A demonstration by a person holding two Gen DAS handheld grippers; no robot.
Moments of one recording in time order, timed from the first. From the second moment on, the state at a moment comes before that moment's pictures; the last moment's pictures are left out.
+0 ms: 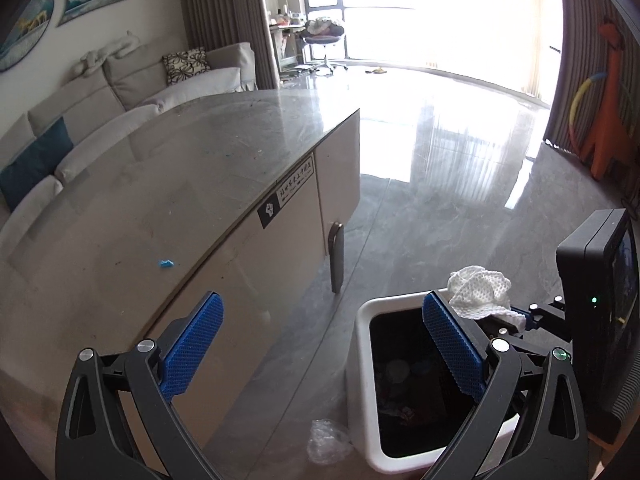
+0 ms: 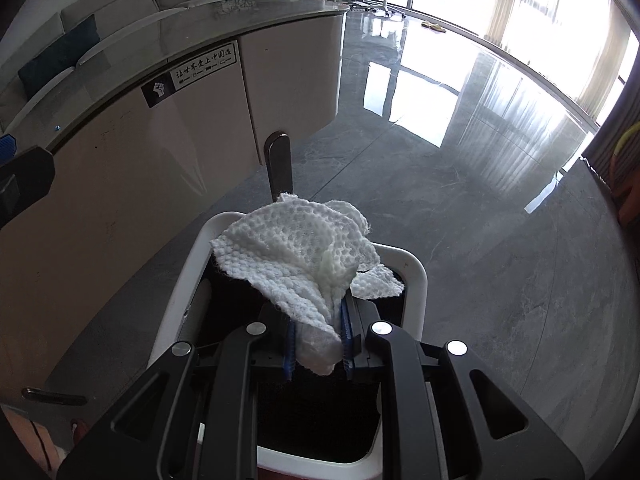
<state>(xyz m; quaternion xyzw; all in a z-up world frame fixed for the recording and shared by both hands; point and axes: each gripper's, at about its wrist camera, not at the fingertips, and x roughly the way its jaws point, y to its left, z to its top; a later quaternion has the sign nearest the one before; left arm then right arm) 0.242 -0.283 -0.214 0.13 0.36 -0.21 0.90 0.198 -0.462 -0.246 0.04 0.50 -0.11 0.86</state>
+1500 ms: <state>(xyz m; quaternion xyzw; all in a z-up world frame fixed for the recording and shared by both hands) 0.205 -0.170 -0.116 0.07 0.26 -0.11 0.96 0.195 -0.352 -0.098 -0.02 0.24 -0.07 0.97</state>
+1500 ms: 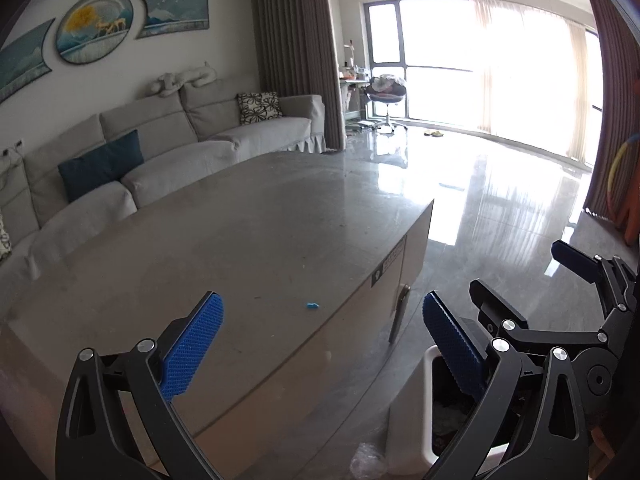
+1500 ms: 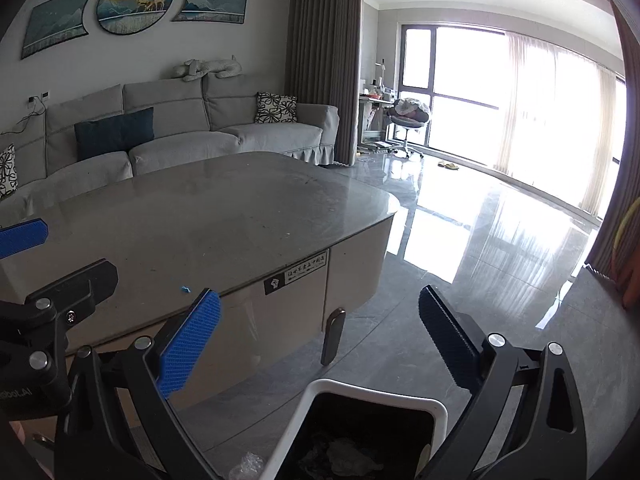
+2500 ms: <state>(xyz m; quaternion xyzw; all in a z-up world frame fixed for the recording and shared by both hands) 0.209 0.107 -0.096 0.01 0.29 0.15 0.95 0.247 -0.092 -0.094 -0.08 0.21 0.15 0.96</state>
